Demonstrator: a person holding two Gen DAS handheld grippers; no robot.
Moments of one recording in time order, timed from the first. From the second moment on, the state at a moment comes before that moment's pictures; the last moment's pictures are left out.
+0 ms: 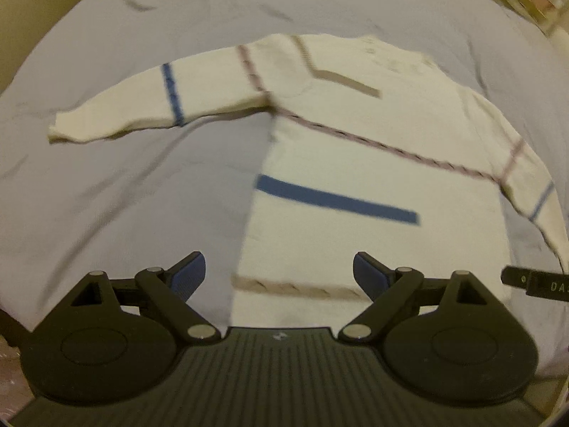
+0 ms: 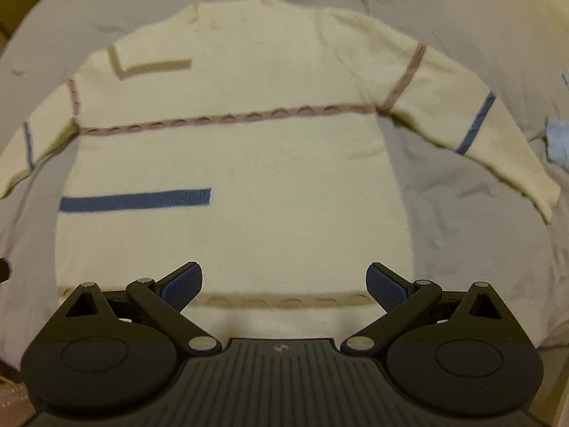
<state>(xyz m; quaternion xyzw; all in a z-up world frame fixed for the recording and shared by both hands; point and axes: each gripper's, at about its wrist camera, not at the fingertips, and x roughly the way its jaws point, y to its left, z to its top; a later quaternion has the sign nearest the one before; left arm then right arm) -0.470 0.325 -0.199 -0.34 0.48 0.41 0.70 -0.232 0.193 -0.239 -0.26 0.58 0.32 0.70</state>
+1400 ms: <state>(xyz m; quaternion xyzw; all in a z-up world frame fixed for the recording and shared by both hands) -0.602 0.576 -0.302 -0.41 0.18 0.60 0.66 -0.133 0.278 -0.358 -0.23 0.59 0.29 0.72</state>
